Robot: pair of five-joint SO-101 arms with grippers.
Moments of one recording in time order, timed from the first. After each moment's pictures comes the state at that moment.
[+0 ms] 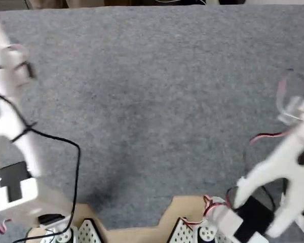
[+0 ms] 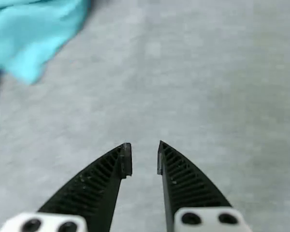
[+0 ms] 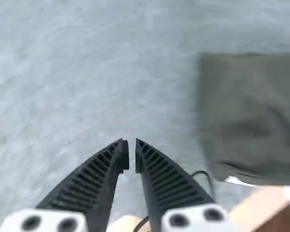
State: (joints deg) left arm -27.7 3.3 -30.8 100.2 -9.0; right arm 33.9 -15.5 -8.1 101.0 -10.5
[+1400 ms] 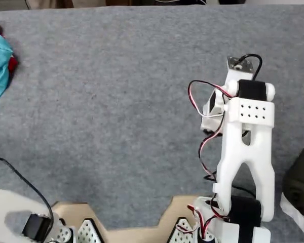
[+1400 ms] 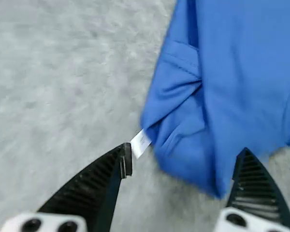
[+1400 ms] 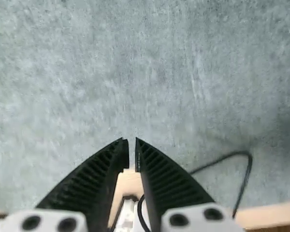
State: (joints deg) left arm -73.8 45.8 -48.3 72.8 -16.1; right arm 4.2 -15.7 15.2 96.1 -15.1
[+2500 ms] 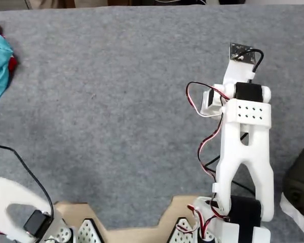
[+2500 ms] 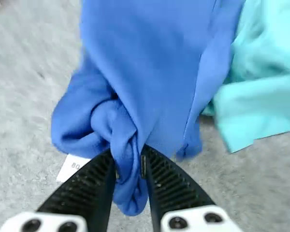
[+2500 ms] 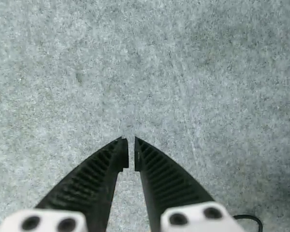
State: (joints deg) left arm -62.9 49.8 -88.3 100.2 -16.0; right arm 4.2 -15.7 18.3 79.9 -15.1
